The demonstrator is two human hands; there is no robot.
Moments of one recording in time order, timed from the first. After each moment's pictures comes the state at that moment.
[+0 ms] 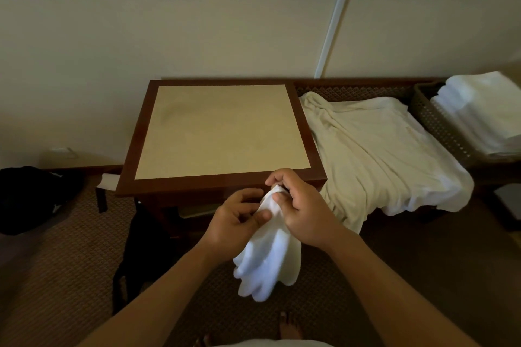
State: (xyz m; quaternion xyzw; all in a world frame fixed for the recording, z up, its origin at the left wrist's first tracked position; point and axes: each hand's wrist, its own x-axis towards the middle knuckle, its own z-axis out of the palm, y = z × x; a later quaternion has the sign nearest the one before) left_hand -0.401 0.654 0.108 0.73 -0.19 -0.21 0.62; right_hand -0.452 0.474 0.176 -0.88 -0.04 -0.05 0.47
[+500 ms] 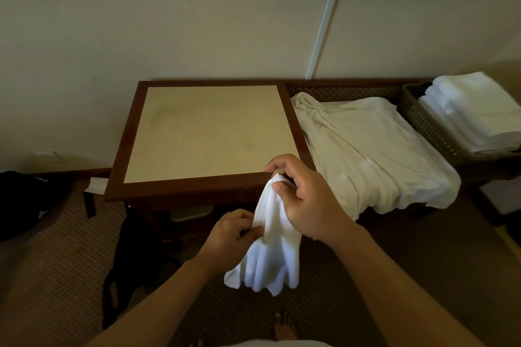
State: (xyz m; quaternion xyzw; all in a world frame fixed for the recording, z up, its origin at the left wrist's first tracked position) left_hand -0.402 0.651 0.060 0.82 -0.25 -0.19 0.48; right_hand -0.454 0.468 0.210 -0.88 -0.04 -0.10 0.45
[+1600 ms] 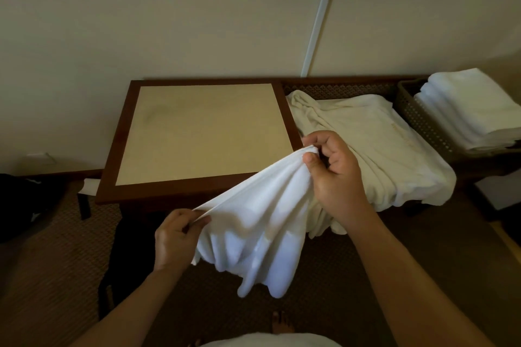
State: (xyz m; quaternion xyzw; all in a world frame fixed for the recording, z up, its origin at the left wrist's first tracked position) left_hand -0.382 0.708 0.034 0.86 -0.07 0.06 0.50; right_hand -0.443 0.428 0.215 -0.81 0.07 -0.24 0.54
